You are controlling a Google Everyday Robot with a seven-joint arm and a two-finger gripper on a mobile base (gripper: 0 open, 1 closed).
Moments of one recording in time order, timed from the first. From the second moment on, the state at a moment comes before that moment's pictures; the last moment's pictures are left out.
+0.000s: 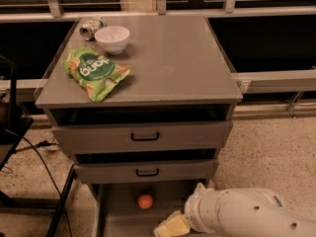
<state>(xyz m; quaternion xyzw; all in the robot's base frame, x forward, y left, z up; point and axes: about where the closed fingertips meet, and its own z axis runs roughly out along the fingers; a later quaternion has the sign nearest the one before) 0.383 -0.070 0.603 -0.35 0.89 0.13 0.26</state>
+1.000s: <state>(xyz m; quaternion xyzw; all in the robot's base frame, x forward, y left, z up) 0.405 -0.047 0.531 -0.47 0.82 0.16 0.29</state>
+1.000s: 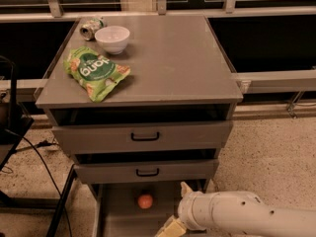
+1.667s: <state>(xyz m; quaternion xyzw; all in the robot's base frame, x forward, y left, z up) 0.451 -0.069 0.428 -0.49 0.78 0.22 0.31</state>
